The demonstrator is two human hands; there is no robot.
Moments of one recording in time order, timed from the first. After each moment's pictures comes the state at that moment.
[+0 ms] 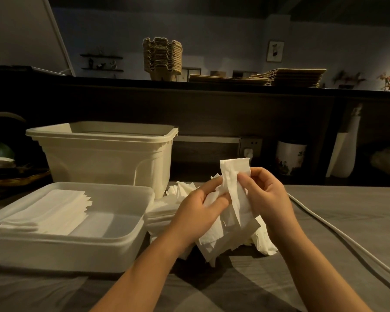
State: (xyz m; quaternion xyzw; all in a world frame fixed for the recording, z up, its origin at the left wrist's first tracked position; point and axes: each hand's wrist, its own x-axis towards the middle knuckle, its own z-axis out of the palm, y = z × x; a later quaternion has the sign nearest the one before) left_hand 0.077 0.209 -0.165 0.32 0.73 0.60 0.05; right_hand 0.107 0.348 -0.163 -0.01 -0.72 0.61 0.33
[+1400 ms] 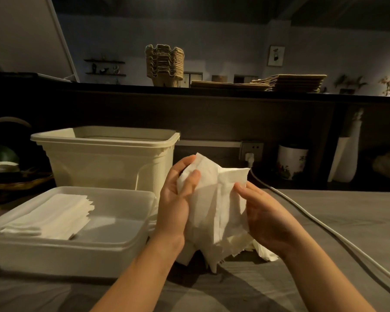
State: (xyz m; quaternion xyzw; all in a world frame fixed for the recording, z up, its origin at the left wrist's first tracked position) left_hand 0.071 0.202 -0.159 0.23 0.53 0.82 -0.04; right_hand 0.122 0.345 -0.154 0.07 -0.62 0.78 0.05
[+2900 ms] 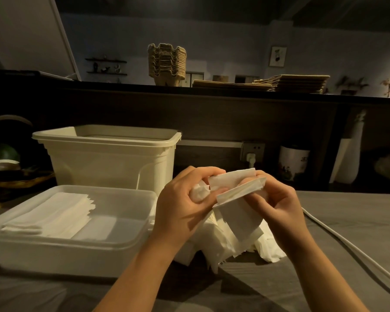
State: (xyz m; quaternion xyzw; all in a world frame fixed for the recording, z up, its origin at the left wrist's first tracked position) left_hand 0.056 0.192 -0.164 0.42 0.68 0.52 -0.31; right_hand 0.128 0.344 -0.156 0.22 -0.72 0.56 0.33
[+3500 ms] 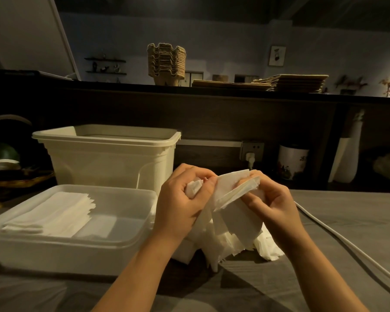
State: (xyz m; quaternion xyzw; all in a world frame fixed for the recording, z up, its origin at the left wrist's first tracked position) left_hand 0.056 0.194 -0.164 0.38 0.67 0.56 -0.31; right_hand 0.124 0.347 -0.158 0.20 -0.74 0.56 0.30
